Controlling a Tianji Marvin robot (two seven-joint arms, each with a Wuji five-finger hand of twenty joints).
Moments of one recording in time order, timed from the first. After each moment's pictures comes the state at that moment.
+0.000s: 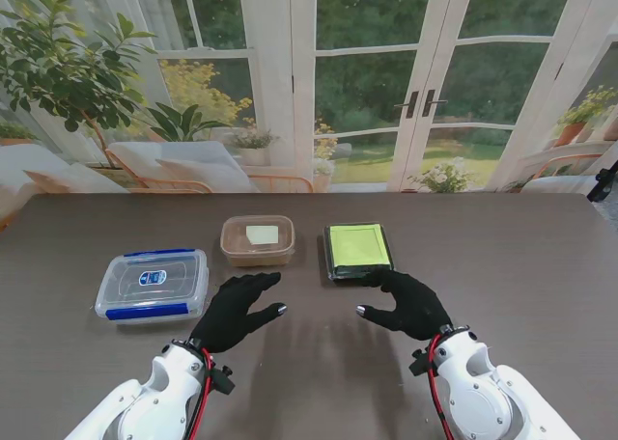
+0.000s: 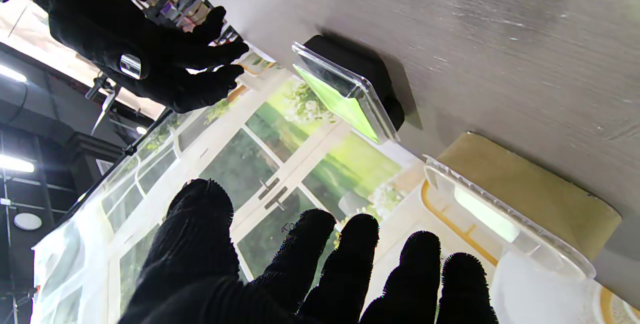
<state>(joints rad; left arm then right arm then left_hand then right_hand) 1.75 -1.13 -1.18 -1.71 0.55 -0.21 0.19 -1.67 -1.12 1.26 -1.58 -0.66 -0.28 -0.20 0.91 -0.04 -0.01 -0.01 0.53 0.33 0.06 0.17 0.51 0.33 0.07 0.31 0.26 0.36 0.09 0.38 0.02 0.28 0.20 0.66 0.11 -0.43 0.84 -0.05 0.44 0.06 0.80 0.28 0.64 0.08 0.58 0.33 0.73 0.19 0.29 0.31 0.56 0.34 0.91 0.52</state>
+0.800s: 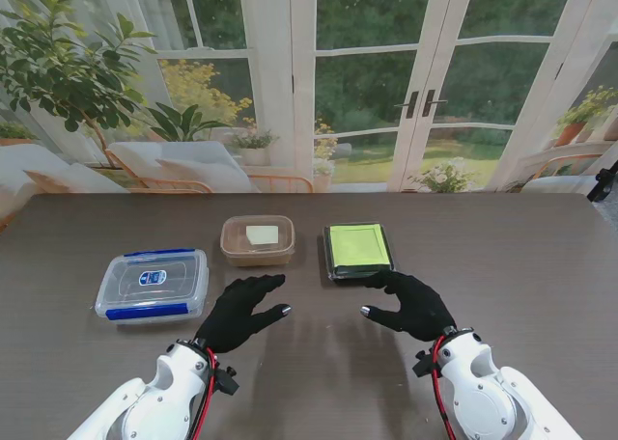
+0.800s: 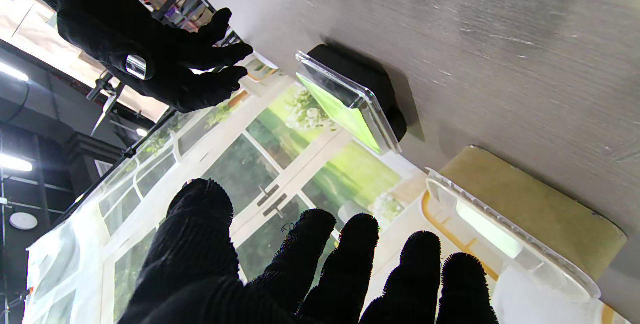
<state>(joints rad) 1.74 -1.13 -1.16 -1.70 0.53 -0.19 0.17 -1.68 -1.12 1.27 -1.56 -0.64 -0.29 -0.20 0.91 -0.04 -0.01 -0.01 0.53 0.33 0.06 0.18 0.51 0.33 0.07 0.31 0.26 0.36 0.09 0.38 0.02 0.28 0.20 0.66 0.11 -0.43 0.84 -0.06 0.44 0.06 0.80 0.28 0.64 0.08 0.58 0.33 0.73 0.19 0.29 0.31 0.56 0.34 0.91 0.51</state>
